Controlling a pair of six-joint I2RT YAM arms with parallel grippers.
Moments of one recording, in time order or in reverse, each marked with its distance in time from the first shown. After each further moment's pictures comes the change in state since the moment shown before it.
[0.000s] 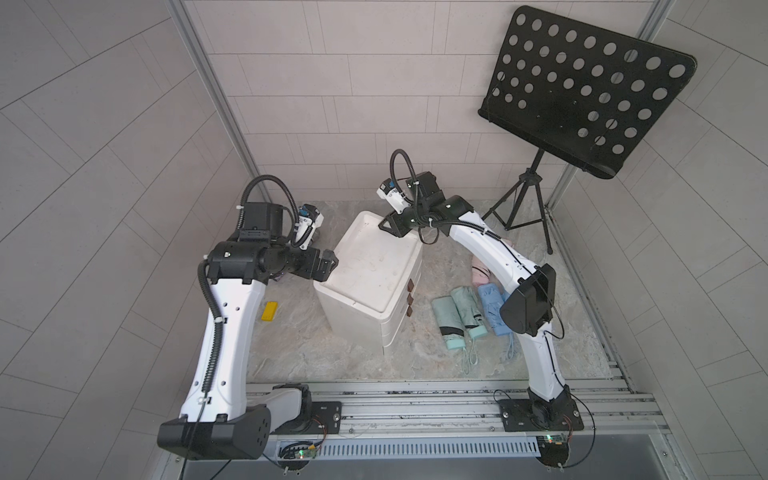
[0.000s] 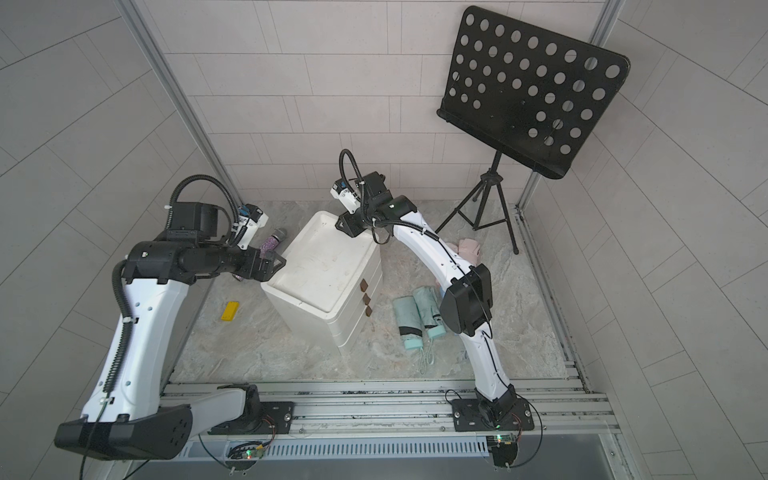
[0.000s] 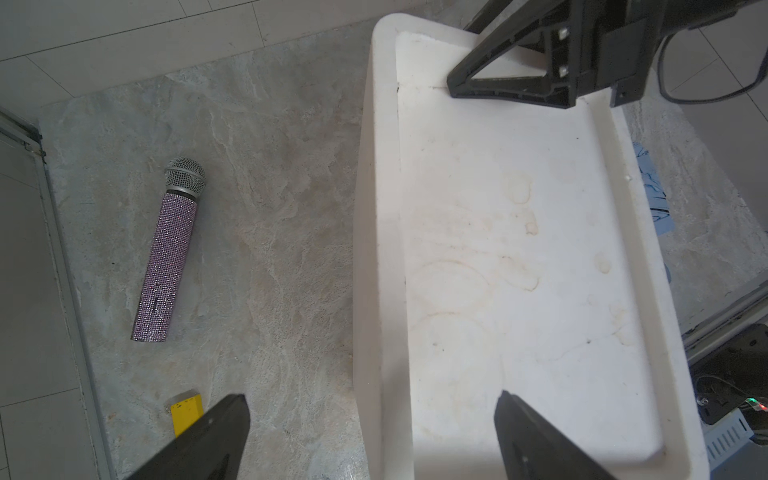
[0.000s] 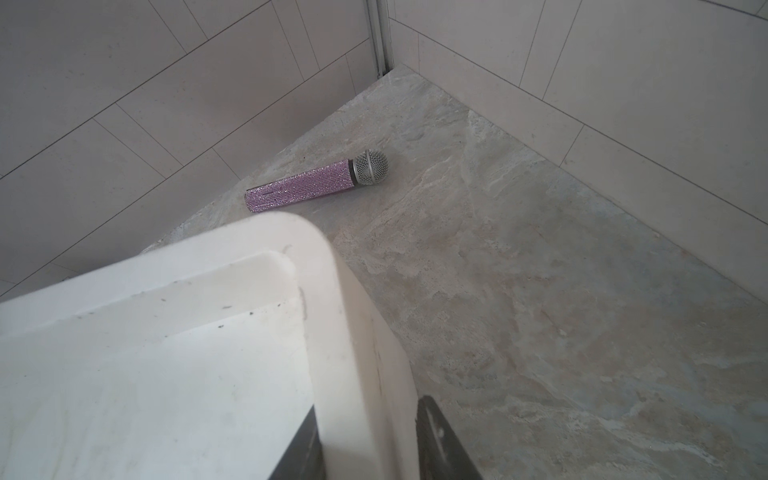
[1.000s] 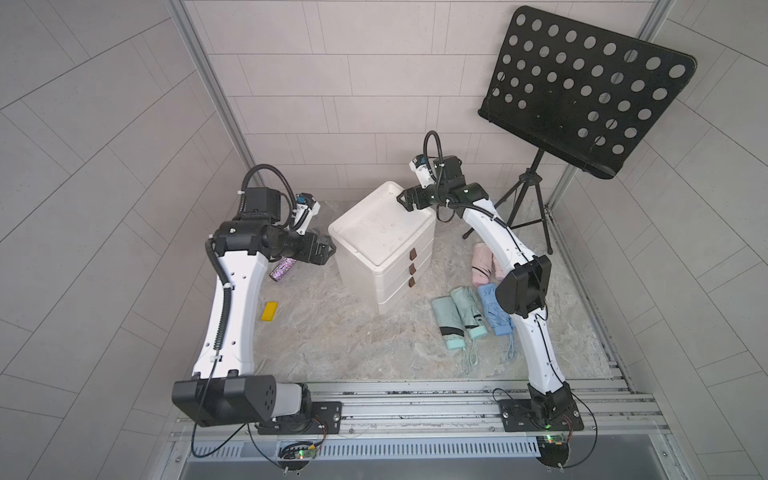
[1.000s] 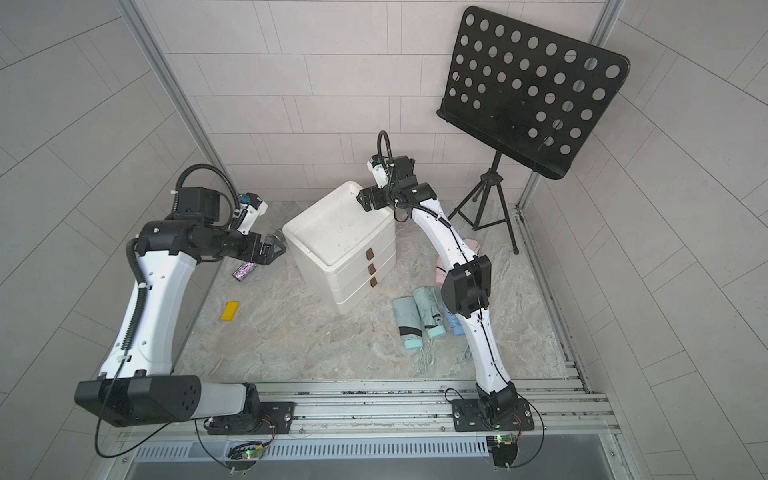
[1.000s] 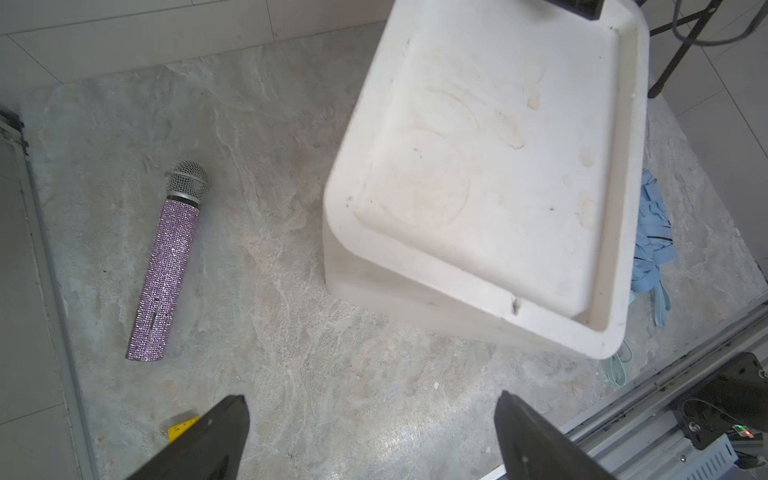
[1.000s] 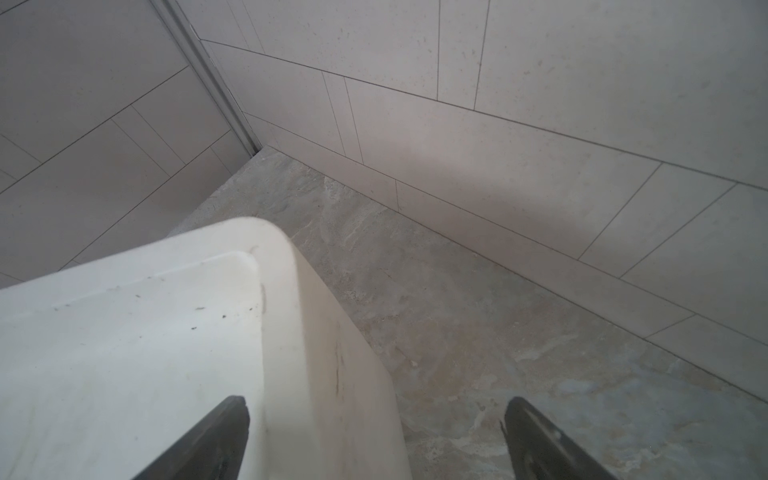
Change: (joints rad) left arm 0.058 0.189 0.124 0.034 0.047 0.006; right arm -0.177 0.171 0.224 0.062 0.081 0.077
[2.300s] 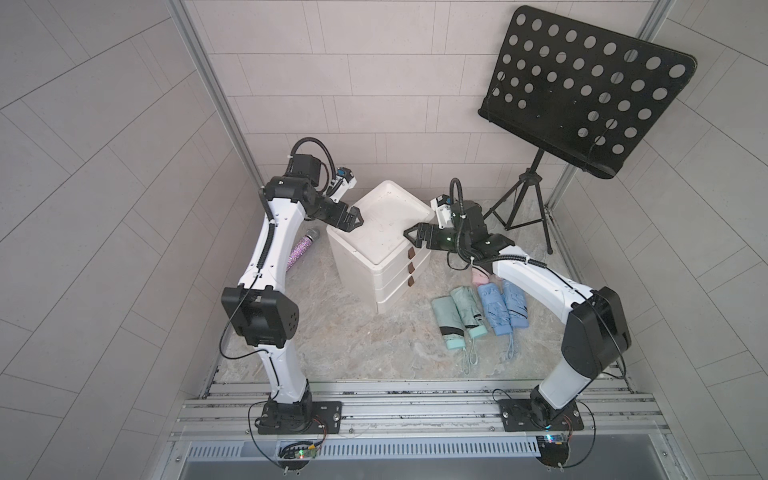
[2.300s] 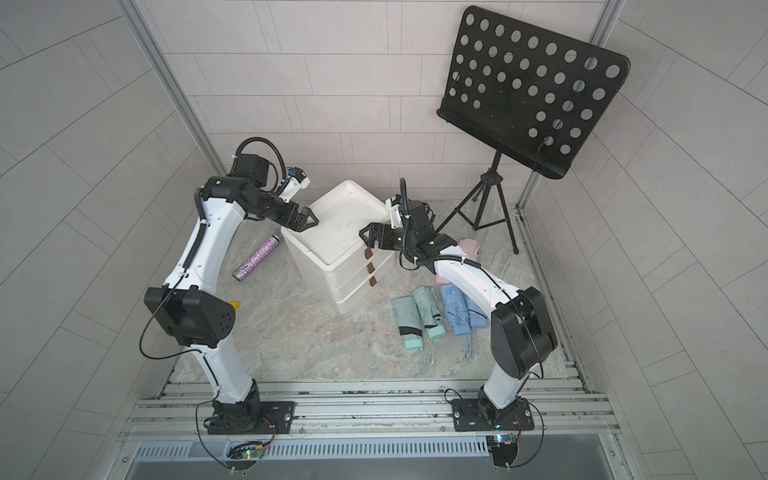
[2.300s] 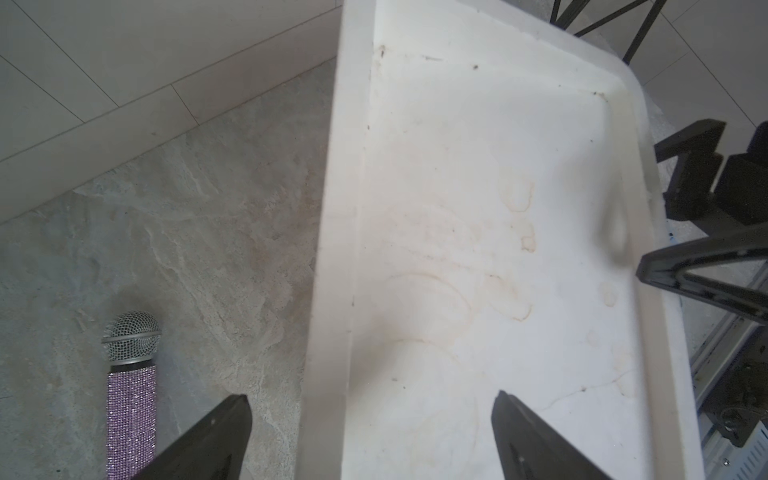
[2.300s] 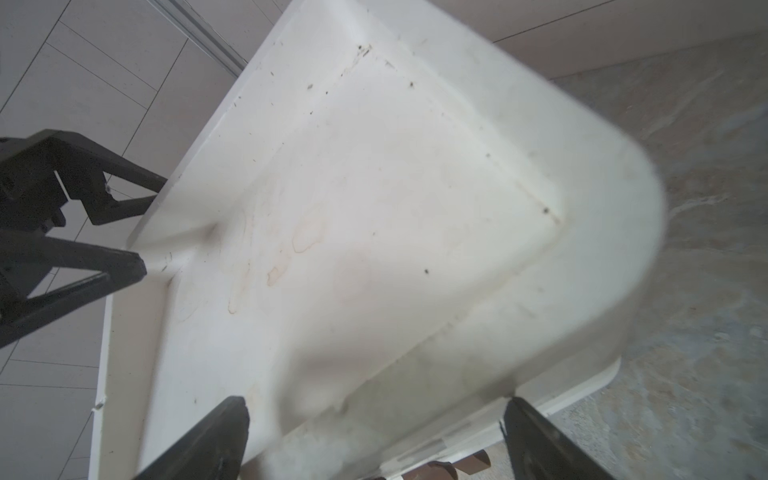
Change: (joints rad) left arm -0.146 0.456 0.380 0.009 0.048 0.090; right arm 0.086 -0.650 -1.101 0.512 -0.068 0.534
